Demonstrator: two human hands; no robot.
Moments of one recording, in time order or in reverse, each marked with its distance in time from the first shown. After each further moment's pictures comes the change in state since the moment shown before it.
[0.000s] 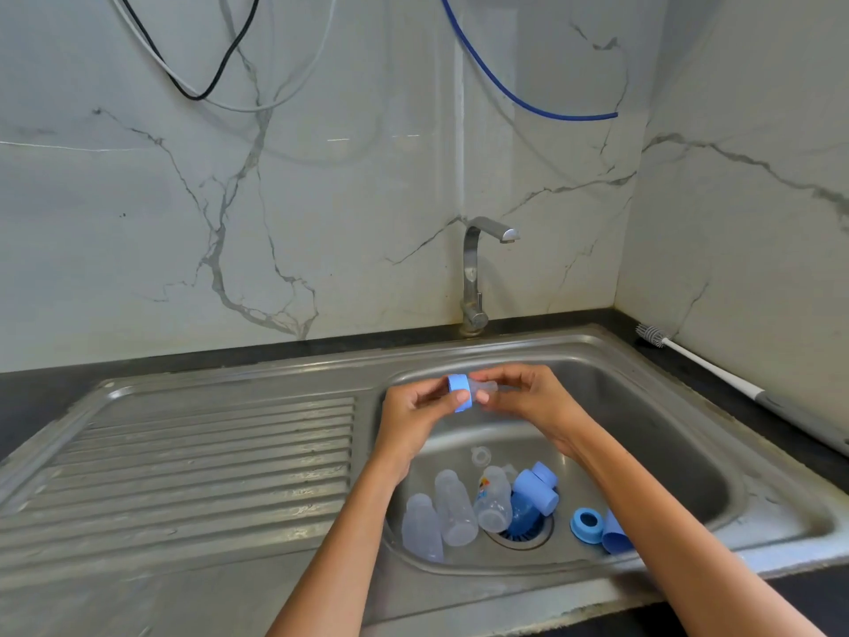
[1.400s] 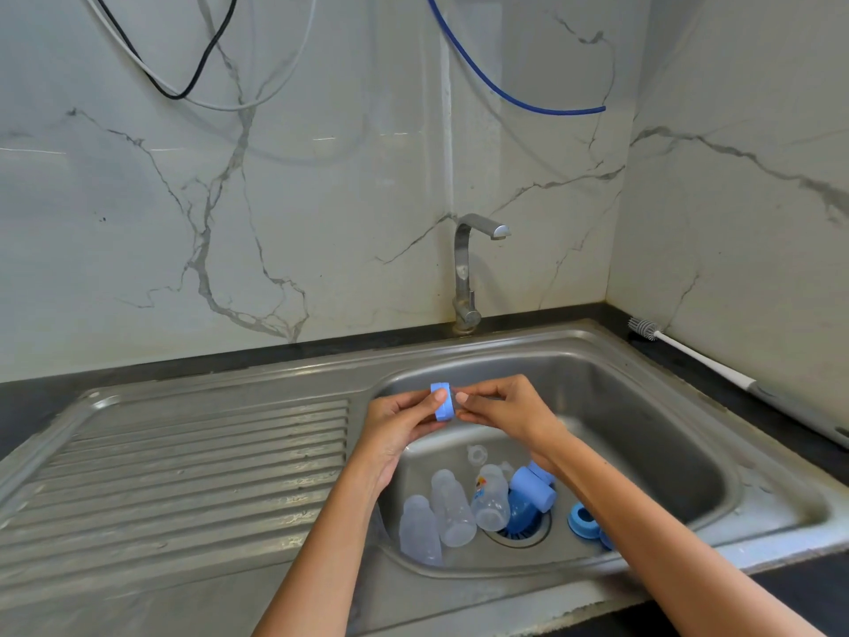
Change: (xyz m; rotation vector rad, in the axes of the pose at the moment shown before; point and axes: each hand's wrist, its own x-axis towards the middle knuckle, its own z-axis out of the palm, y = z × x) left_hand -0.002 0.001 -0.012 -0.213 0.012 -0.263; right_hand -0.005 0.002 0.028 0.060 0.060 0.090
